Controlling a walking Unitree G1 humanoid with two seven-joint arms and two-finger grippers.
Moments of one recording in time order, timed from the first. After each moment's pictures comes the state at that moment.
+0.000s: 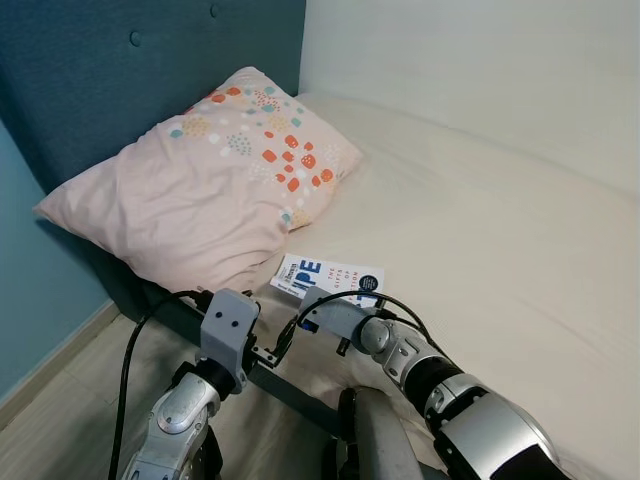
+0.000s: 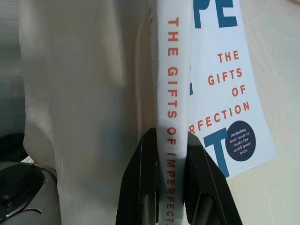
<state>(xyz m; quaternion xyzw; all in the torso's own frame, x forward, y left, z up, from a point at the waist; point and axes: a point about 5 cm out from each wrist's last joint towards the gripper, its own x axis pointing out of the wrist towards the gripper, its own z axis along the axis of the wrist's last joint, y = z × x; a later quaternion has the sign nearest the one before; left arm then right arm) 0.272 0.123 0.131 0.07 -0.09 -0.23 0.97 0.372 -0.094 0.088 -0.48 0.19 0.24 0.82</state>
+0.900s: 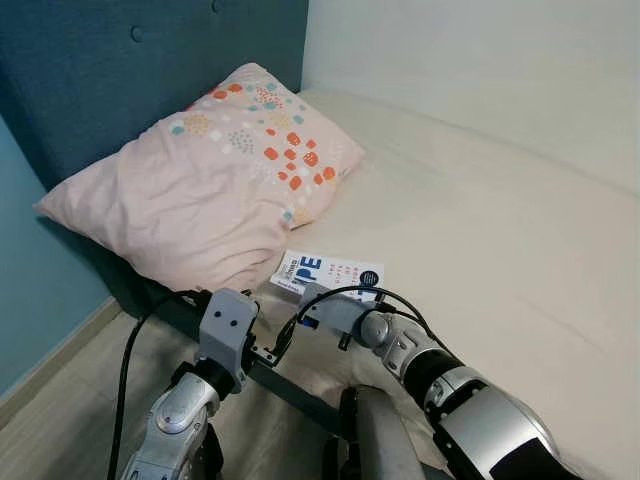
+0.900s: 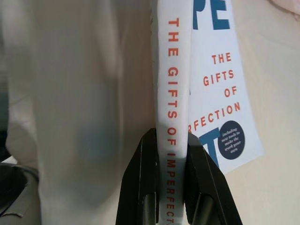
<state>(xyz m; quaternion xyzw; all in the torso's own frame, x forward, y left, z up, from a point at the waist) 0.271 0.123 0.132 0.07 -0.09 -0.23 0.97 0.378 -0.094 0.099 -0.51 0.18 0.22 0.82</state>
